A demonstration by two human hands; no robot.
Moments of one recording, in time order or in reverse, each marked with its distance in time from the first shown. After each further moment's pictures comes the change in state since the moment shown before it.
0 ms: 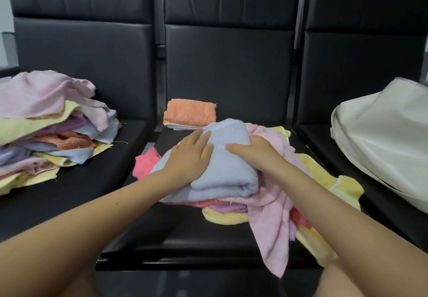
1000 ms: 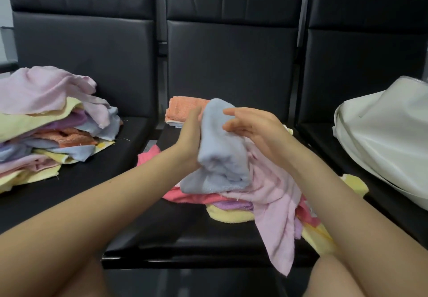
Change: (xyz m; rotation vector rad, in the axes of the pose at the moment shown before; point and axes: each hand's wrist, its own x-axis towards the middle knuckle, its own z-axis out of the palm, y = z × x) left_hand 0.001 0.040 -0.041 -1.550 -0.047 -0.384; right_hand -0.015 -0.030 -0.020 0.686 -0.210 -0.241
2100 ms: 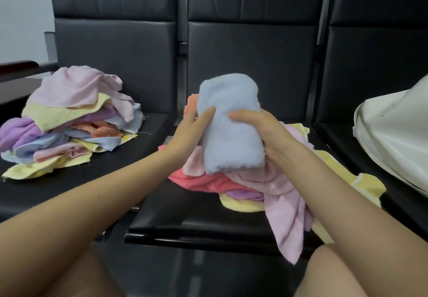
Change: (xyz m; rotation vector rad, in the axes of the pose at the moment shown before) left_hand -0.015 0.006 -0.041 0.544 0.131 0.306; right_hand -0.006 0.000 0.029 0.253 -0.049 0.130
